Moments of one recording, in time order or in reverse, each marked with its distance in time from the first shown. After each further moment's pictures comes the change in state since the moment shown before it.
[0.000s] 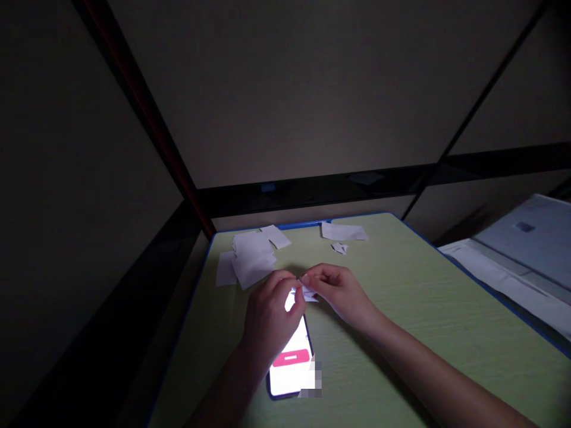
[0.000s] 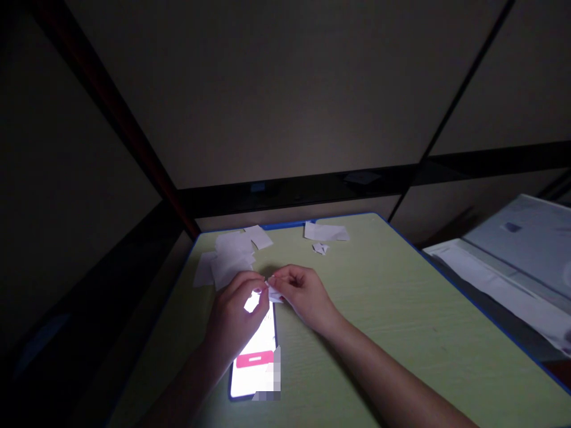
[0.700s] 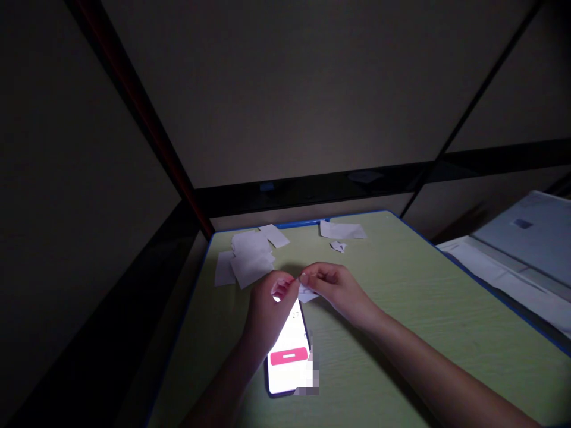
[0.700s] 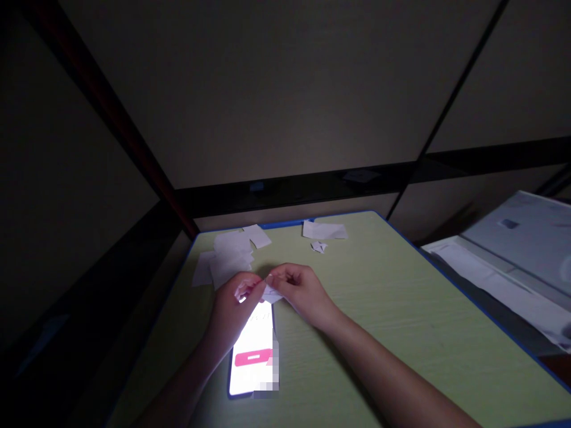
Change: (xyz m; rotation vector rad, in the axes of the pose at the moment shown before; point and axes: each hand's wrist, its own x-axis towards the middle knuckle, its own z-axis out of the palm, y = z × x) left_hand 0.003 -0.007 0.011 -0.494 -0.021 -0.454; right_hand 0.000 -0.009 -0.001 0.013 -0.063 0.018
